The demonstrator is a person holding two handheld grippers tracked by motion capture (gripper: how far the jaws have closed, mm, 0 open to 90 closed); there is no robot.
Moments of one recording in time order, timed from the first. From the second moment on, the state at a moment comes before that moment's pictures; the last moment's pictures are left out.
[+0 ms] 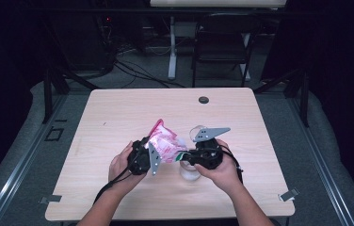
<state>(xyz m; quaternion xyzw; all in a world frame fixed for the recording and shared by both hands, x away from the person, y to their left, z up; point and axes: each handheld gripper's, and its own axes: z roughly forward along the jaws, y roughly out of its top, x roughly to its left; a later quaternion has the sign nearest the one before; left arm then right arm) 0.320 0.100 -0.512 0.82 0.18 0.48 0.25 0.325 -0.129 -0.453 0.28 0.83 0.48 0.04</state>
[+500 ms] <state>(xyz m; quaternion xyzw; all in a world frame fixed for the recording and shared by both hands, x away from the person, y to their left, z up) 0.319 0.096 -0.511 0.82 0.16 0.51 0.22 0.331 -0.133 -0.461 0.30 0.83 0.47 0.03</state>
